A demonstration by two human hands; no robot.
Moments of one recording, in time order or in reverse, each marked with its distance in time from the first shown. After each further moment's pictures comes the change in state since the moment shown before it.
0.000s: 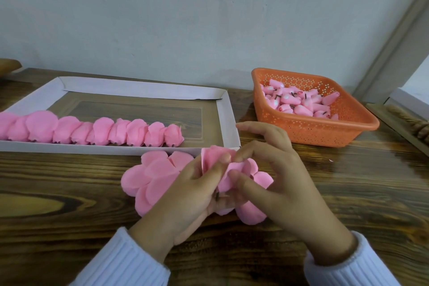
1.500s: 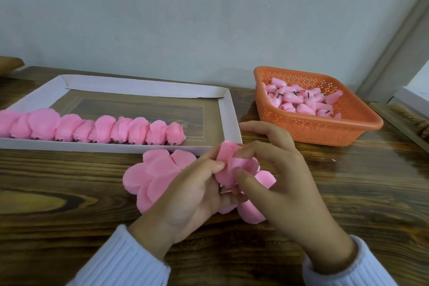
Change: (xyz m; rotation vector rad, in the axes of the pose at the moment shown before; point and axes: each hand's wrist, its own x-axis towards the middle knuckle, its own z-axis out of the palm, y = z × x) left_hand 0.005 -0.002 -0.002 -0.245 -0.183 0.018; right_hand -0.002 -0.008 0.007 0.043 0.078 0.055
